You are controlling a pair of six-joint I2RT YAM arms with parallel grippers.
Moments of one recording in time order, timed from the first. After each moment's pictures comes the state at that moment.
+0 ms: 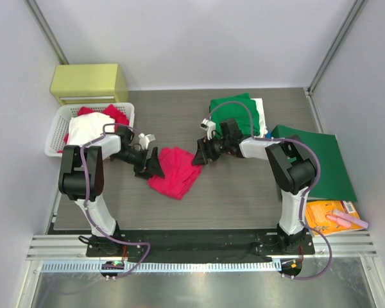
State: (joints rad) left arm -0.06 1.83 1.06 -0.77 0.88 0.14; right arm 0.47 1.96 1.11 0.10 -0.73 0.10
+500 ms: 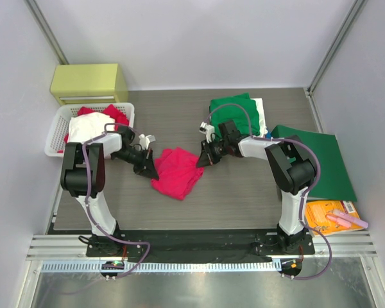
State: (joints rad) left arm -0.06 1.87 1.09 -0.81 0.84 0.15; right arm 0.48 1.96 1.13 -0.05 -0.73 0.07
